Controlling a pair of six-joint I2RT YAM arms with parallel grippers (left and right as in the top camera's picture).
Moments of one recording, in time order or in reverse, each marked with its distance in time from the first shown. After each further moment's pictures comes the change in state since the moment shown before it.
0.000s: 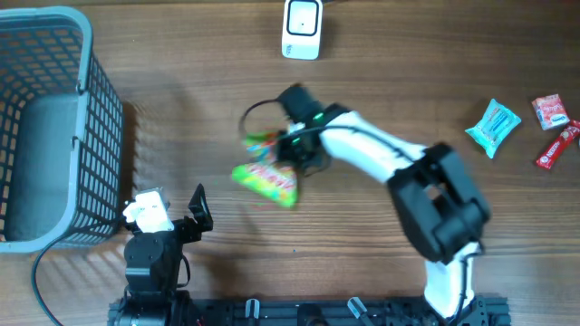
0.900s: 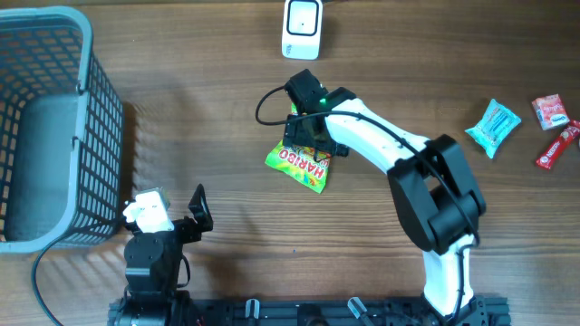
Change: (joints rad) left arm 0.000 0.000 0.000 0.000 0.000 0.000; right arm -0.007 0.073 0.108 -0.089 0.343 0.063
